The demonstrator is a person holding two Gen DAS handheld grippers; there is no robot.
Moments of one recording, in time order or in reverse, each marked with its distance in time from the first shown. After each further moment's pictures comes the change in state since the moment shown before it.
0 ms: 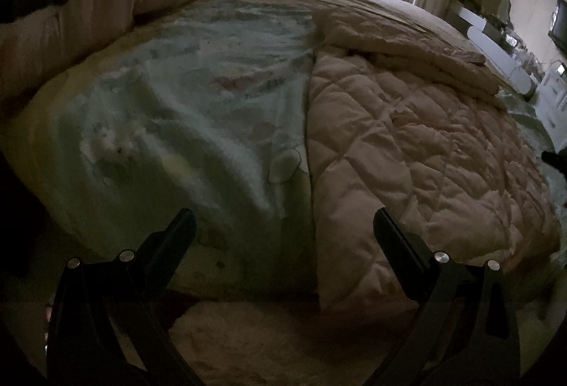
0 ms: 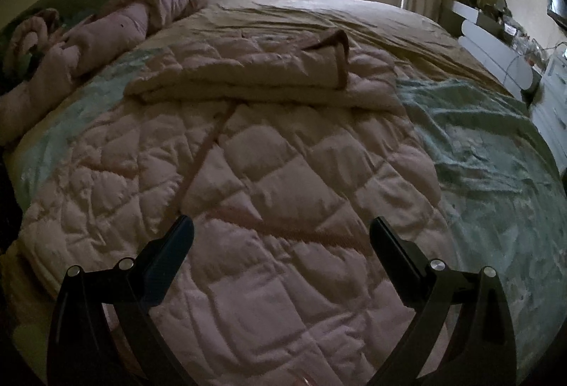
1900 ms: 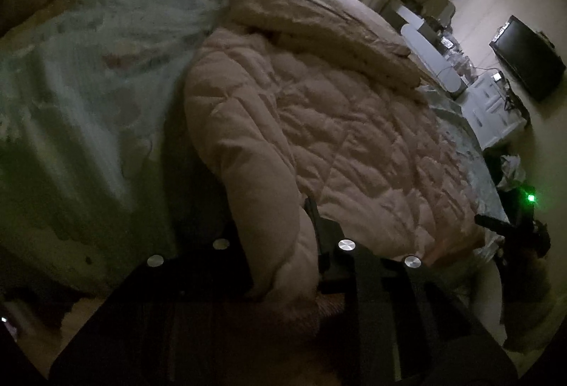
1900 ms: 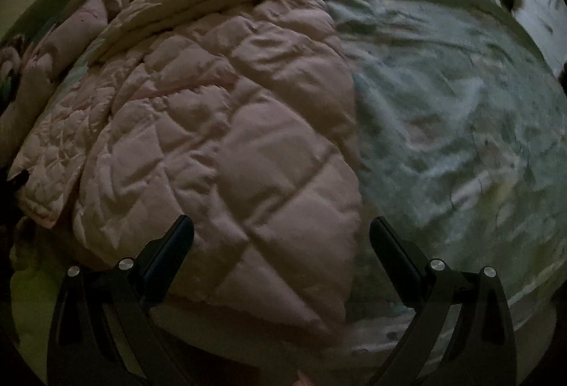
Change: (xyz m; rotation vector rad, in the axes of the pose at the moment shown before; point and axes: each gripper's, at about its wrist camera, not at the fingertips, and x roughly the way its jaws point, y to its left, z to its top) left arm 0.014 -0.059 0.010 -0.018 0.075 -0.351; right arm -0.022 -0.111 -0.105 0.218 0.237 0.047
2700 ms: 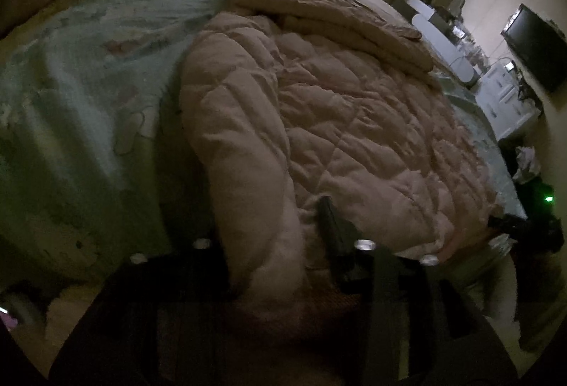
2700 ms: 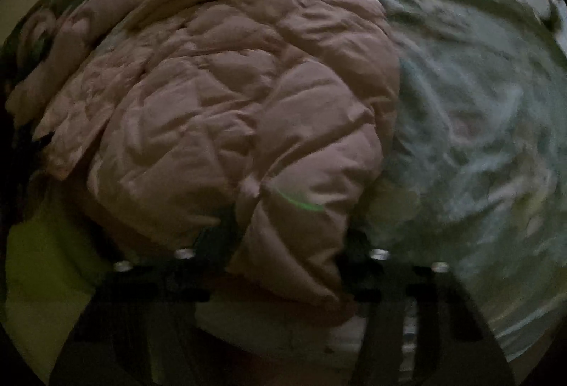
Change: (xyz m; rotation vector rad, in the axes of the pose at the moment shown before) left arm 0.021 -0.008 -0.016 0.021 0.033 0.080; right arm 0.000 0.018 -0.014 -0.195 0.021 0.101
